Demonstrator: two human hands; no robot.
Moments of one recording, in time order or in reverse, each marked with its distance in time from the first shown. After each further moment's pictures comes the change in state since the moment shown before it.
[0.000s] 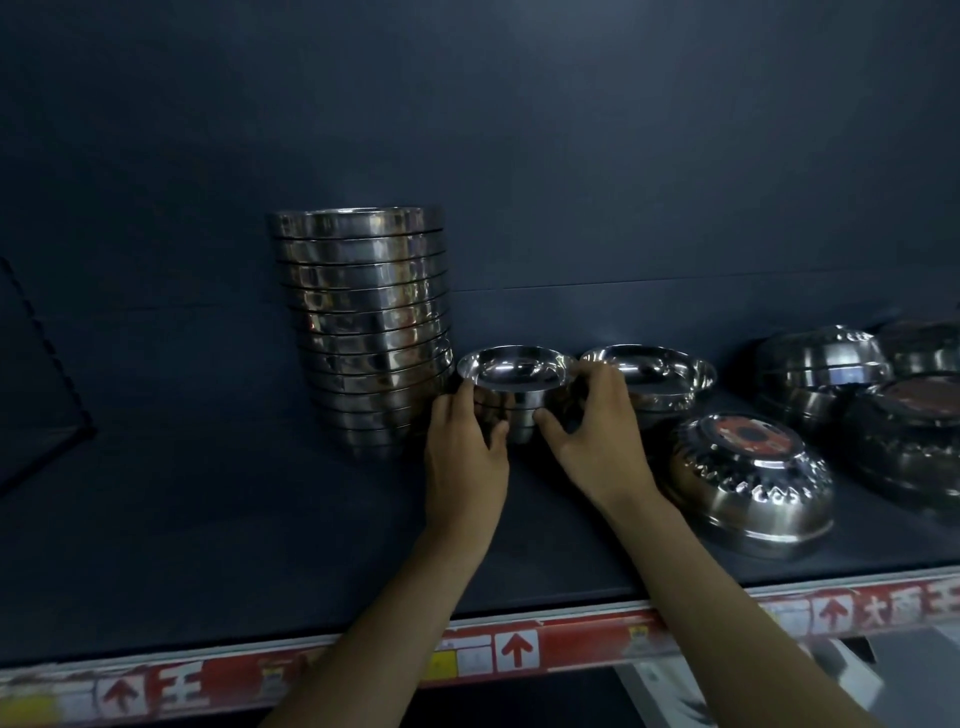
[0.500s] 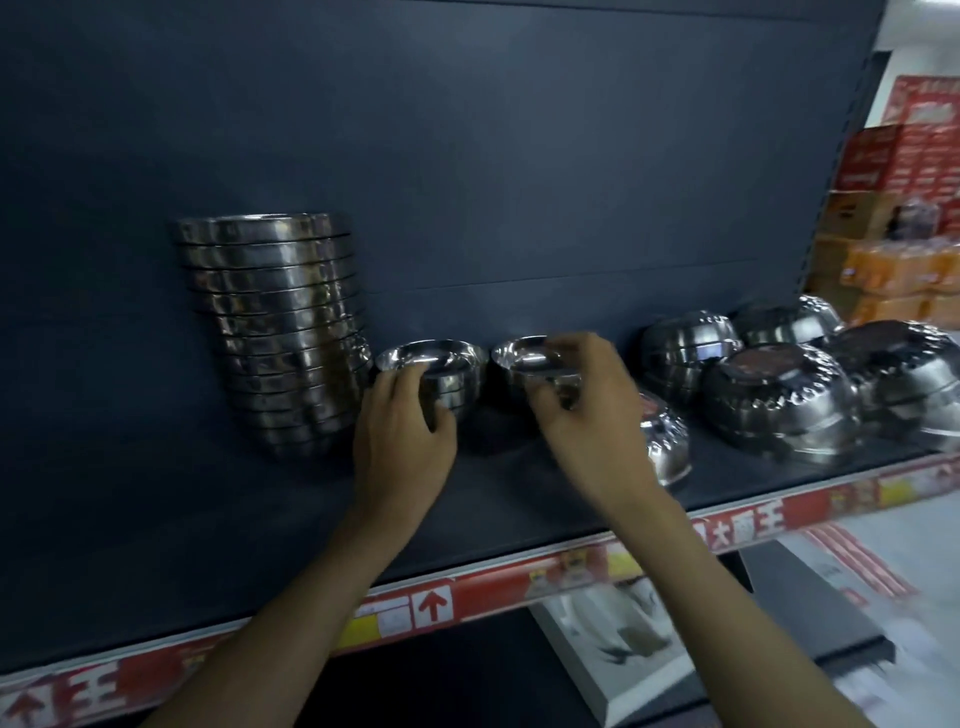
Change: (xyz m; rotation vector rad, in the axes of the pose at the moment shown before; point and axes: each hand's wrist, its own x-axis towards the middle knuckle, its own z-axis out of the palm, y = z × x) left_hand -0.011 0.033 -0.011 0.154 0.003 0.194; right_hand -0.027 -0.043 -0.097 -0.014 0.151 -0.019
